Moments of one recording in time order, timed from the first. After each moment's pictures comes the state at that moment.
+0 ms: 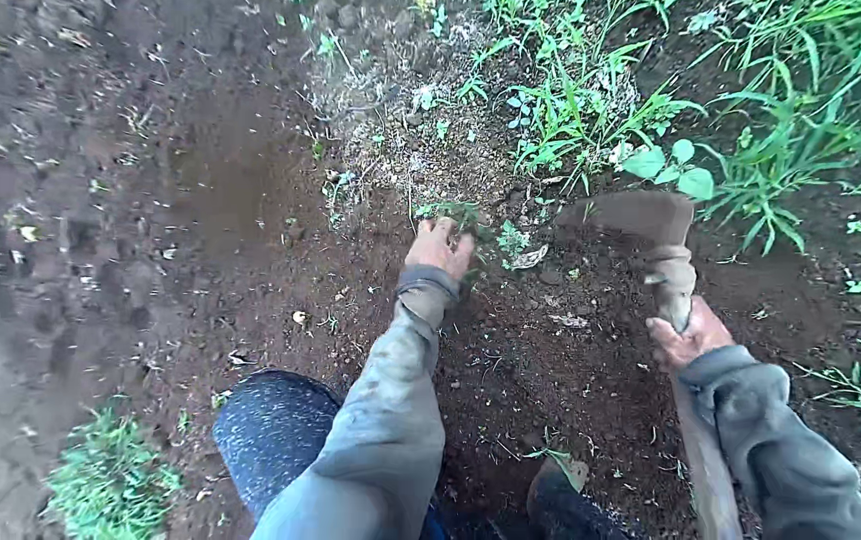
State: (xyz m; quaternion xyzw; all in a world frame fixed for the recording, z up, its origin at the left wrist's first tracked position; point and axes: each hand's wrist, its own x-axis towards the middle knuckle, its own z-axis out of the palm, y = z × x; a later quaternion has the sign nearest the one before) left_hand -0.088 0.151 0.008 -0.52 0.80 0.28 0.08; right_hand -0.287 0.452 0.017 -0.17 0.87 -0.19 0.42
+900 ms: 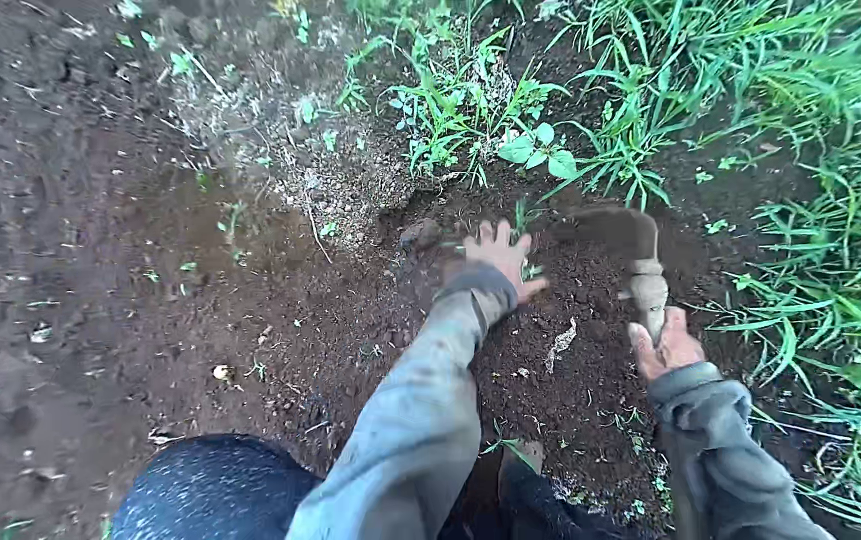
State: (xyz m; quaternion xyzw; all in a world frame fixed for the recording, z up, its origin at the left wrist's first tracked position) left_hand -0.224 0.289 -0.032 -0.21 0.94 0.21 0.19; right_hand -0.279 0.567 0.020 -0.10 0.93 -0.10 0.33
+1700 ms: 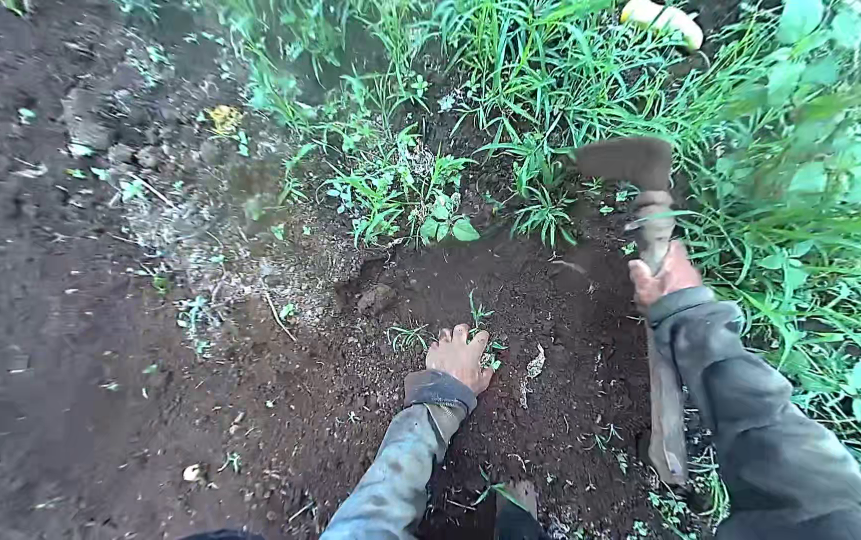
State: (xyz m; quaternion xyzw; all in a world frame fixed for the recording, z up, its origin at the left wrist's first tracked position) left_hand -0.182 0.328 -0.006 -0.18 0.89 0.20 0.37; right_hand -0.403 0.543 0.042 0.03 0.96 -0.18 0.23
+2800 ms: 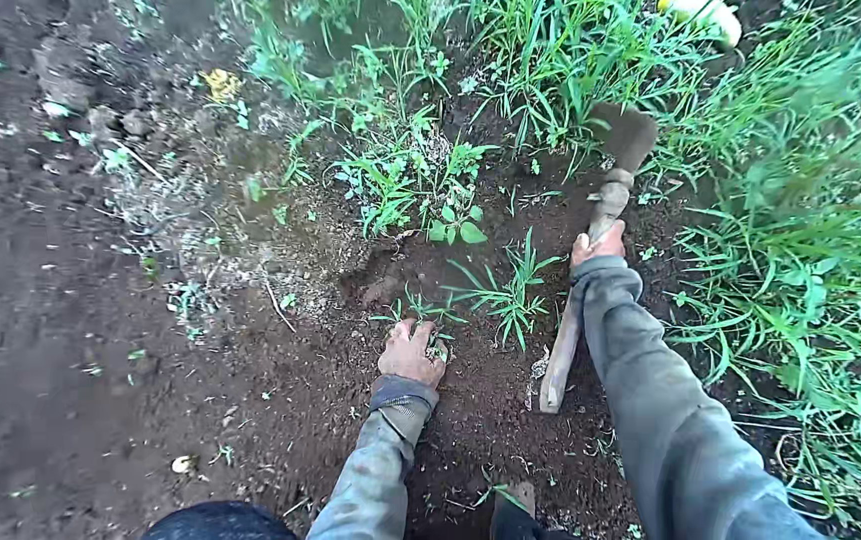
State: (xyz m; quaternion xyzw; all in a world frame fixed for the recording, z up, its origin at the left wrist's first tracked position) left_hand -0.124 0.272 -0.036 -0.36 0.88 0.24 0.19; right_hand -0.411 0.436 -0.021 0.11 0.95 -0.23 0.19
